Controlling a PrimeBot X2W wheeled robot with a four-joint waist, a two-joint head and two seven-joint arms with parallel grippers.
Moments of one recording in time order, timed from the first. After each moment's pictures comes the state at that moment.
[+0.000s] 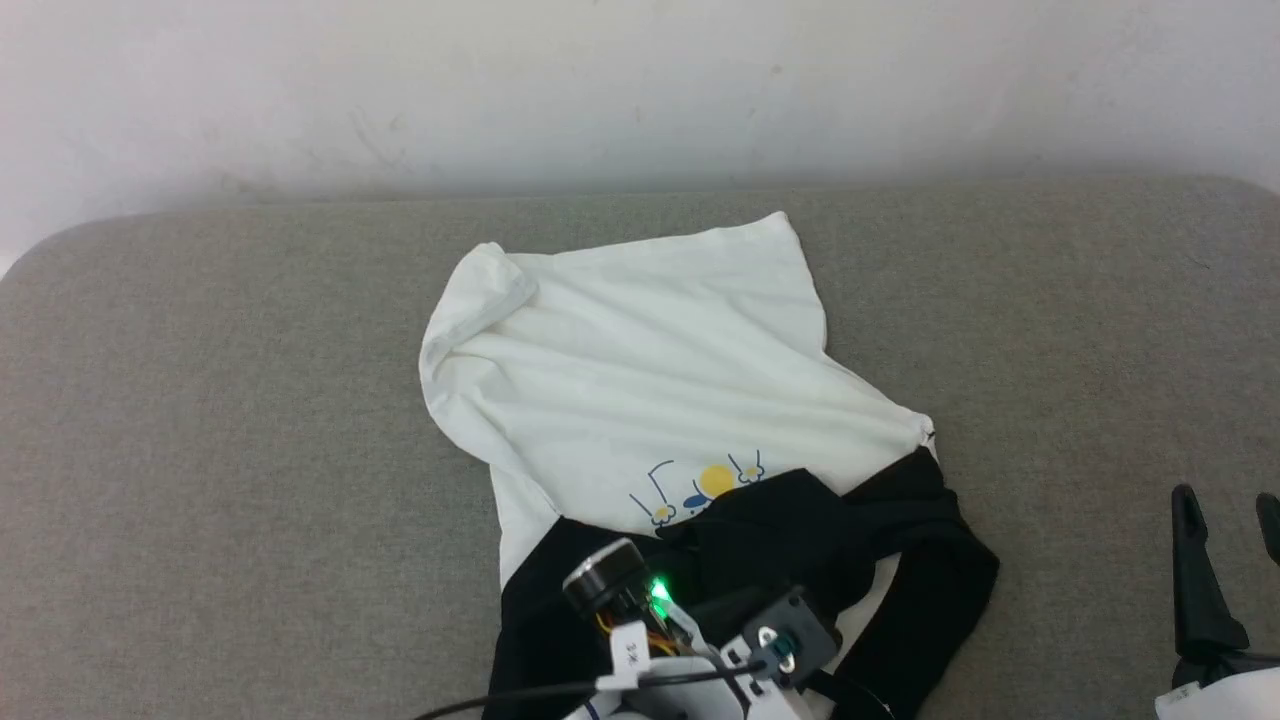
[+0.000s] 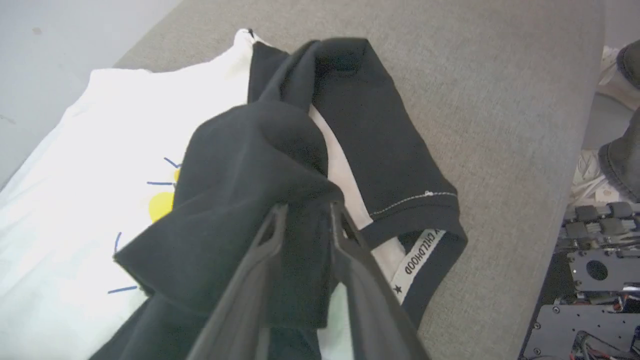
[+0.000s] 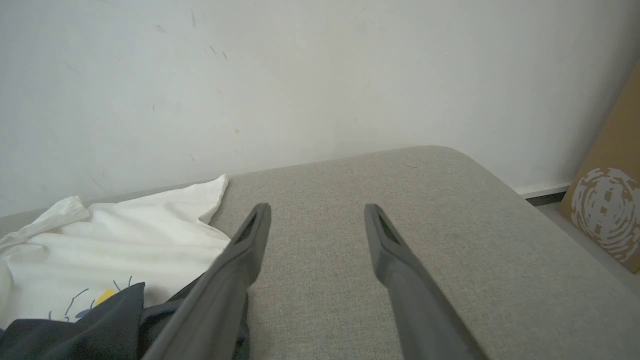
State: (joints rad) left arm -0.37 0.21 -1.01 0.12 -0.16 0.03 0.36; right arm 0.23 -0.05 -0.26 -0.27 0.27 0.13 0.02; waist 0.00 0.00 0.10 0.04
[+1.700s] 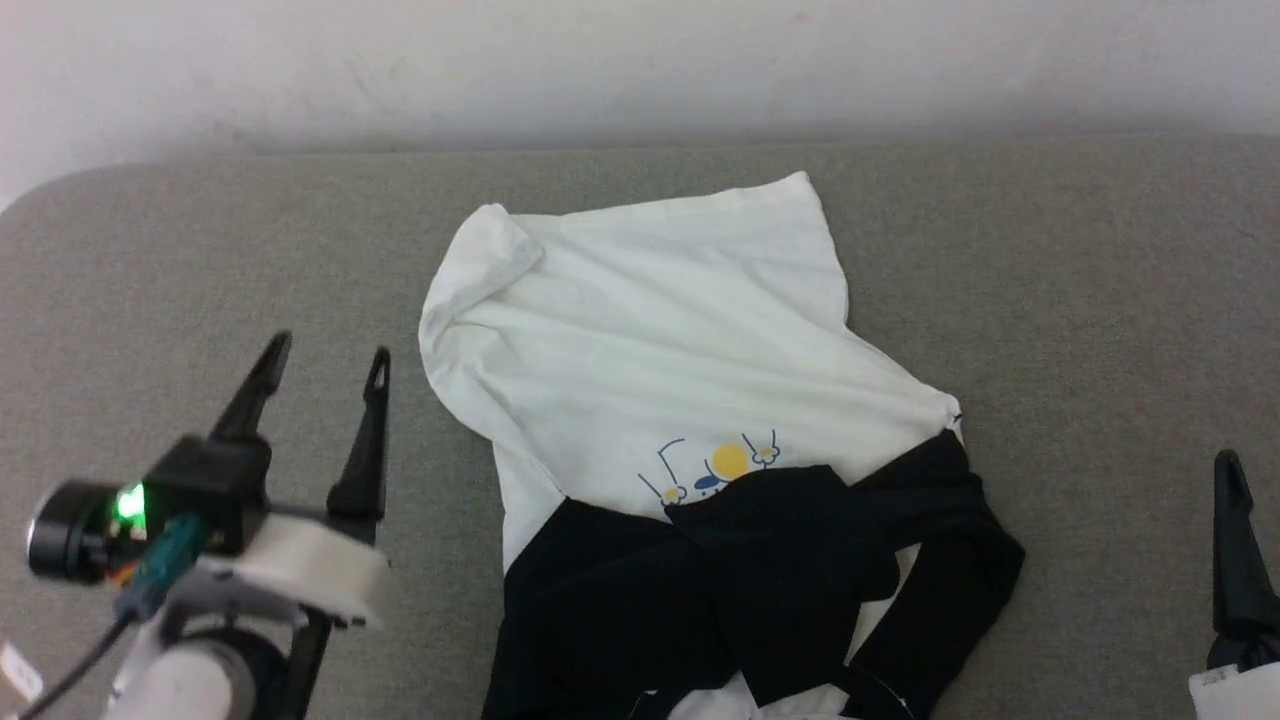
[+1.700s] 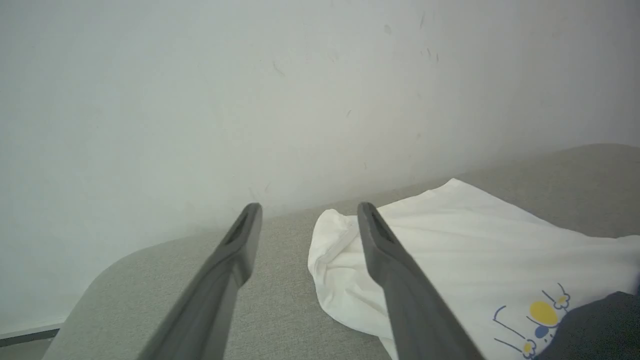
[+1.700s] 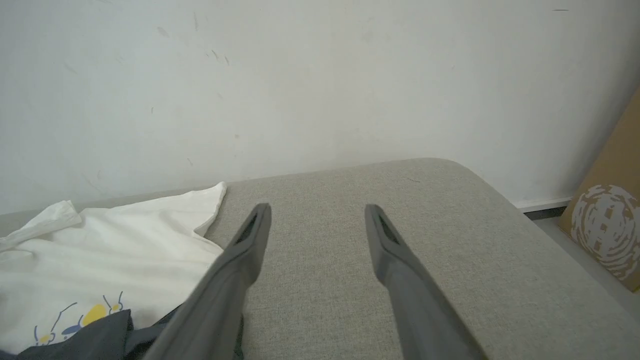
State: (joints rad) left arm -0.05 0.57 -0.33 -0.39 -0.34 0.35 0.07; right arm 0.23 -0.05 -0.29 -0.37 0.27 0.13 0.04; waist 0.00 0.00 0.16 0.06
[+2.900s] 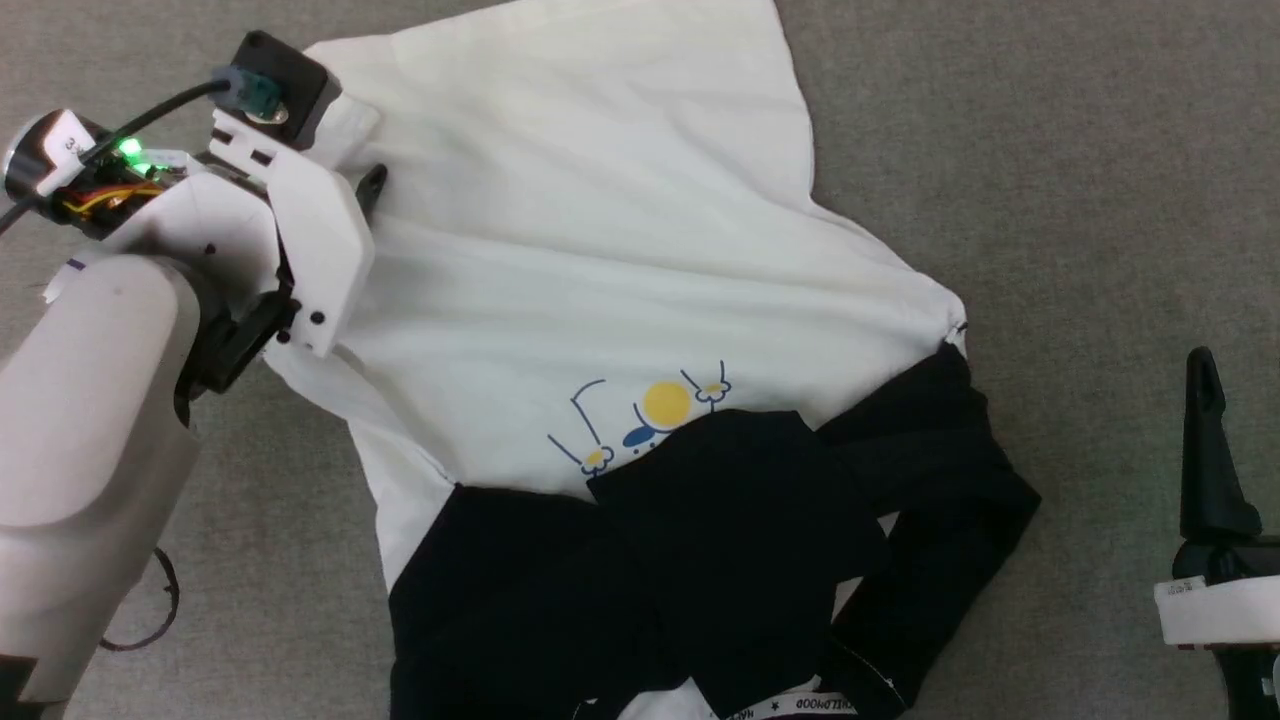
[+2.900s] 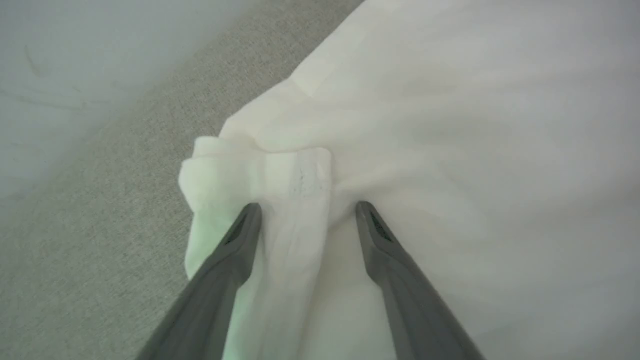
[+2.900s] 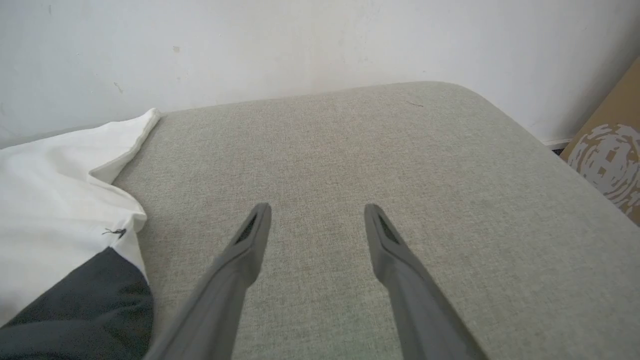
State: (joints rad) left arm -0.83 0.61 -0.54 0.15 -0.43 -0.06 0.64; right arm 0.07 -0.05 -0.23 -0.33 0.25 0.13 -0.01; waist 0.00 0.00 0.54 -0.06
